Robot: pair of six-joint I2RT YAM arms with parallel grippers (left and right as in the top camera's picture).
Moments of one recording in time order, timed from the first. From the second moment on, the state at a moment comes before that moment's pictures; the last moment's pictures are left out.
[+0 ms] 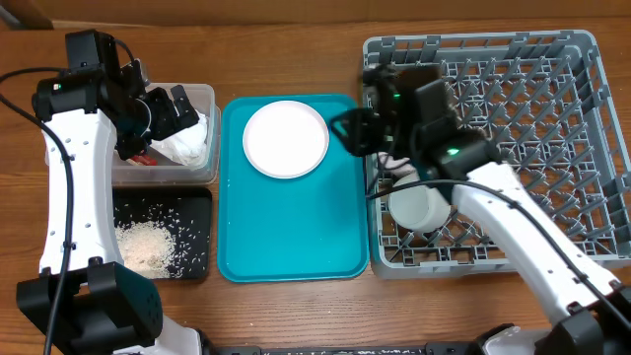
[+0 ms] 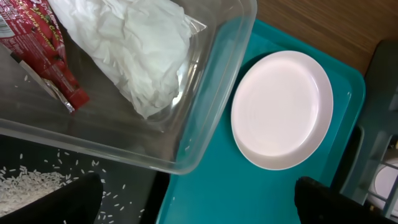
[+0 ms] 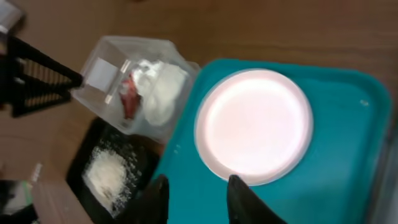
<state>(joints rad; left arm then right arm) 0.20 1.73 1.69 -1.19 0.23 -0.25 0.48 1.56 1.27 -0.34 -0.40 0.41</state>
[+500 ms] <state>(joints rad) 0.20 1.73 1.69 -1.19 0.23 -0.25 0.69 1.92 1.27 0.04 -0.24 0.41</state>
